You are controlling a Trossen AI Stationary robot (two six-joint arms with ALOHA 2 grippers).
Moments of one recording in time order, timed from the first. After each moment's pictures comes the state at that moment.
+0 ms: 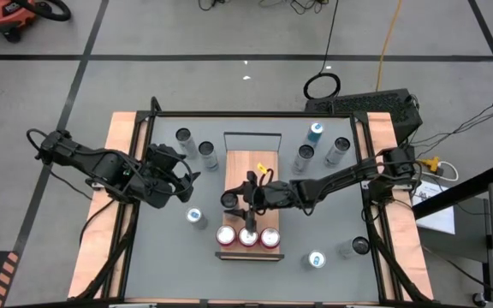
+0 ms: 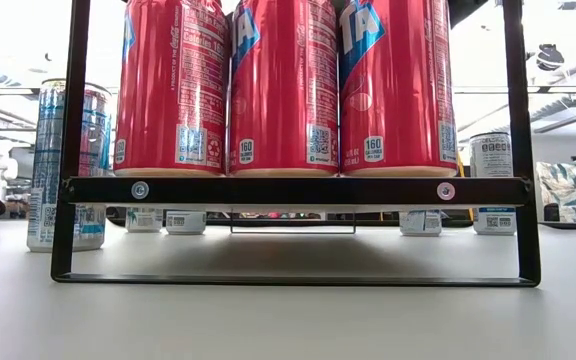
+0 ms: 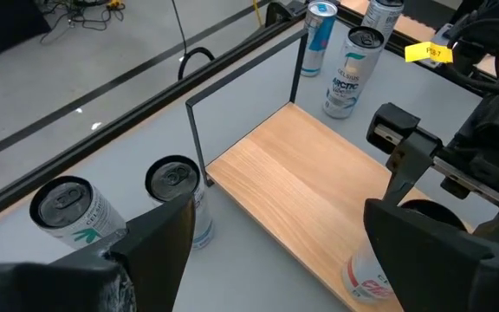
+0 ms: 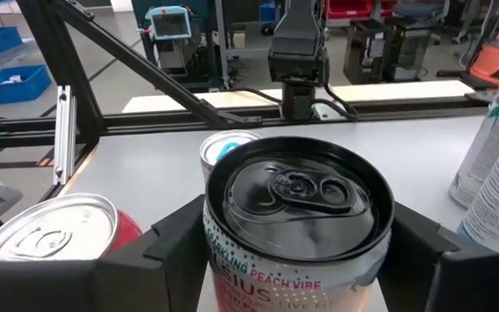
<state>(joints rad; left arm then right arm) -0.42 1.21 1.38 -1.18 -0.79 -0.96 0.18 1.79 1.10 0.51 0.16 0.13</state>
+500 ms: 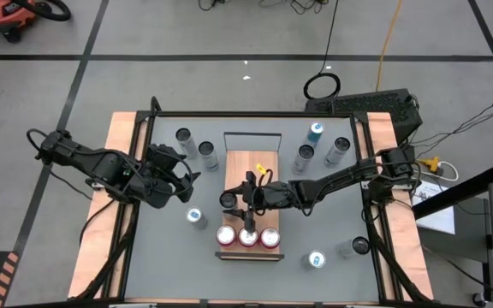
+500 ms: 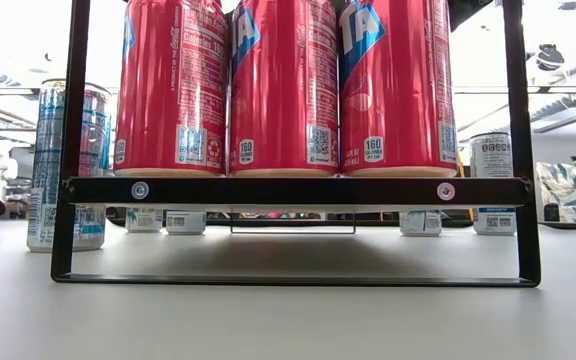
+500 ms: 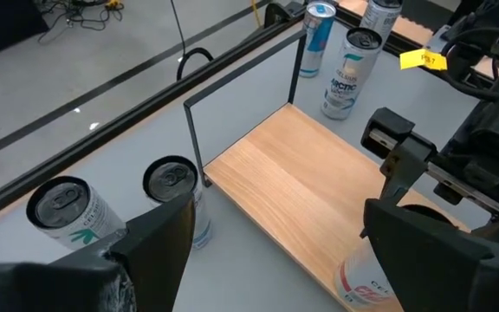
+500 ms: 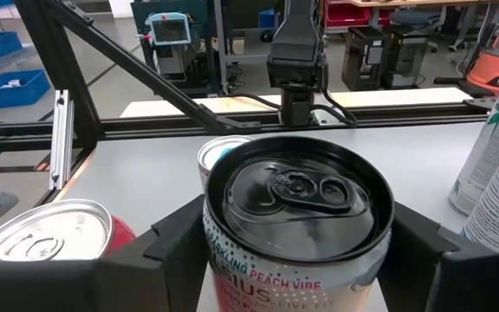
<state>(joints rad) -0.42 1.21 1.38 -1.17 -0.79 -0.96 0.18 1.81 1.11 0.54 0.16 0.12</state>
